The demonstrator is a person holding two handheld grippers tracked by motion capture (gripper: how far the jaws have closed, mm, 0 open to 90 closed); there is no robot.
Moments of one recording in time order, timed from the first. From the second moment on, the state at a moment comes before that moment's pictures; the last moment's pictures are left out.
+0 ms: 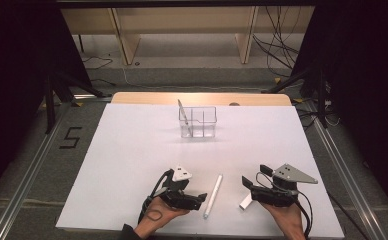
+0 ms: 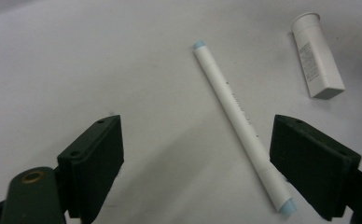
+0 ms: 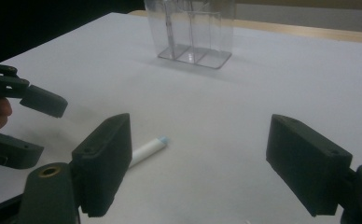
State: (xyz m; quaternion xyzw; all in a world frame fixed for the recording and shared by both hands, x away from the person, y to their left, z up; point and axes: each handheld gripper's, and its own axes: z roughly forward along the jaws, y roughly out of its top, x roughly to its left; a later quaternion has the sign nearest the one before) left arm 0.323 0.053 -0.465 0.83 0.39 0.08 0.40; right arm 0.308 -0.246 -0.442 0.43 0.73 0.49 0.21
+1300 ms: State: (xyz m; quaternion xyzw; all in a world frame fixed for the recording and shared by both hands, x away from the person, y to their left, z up) left arm 0.305 0.007 -0.484 0.87 0.35 0.08 0.34; right arm 0.303 -0.247 -0.447 0.43 0.73 0.49 0.20
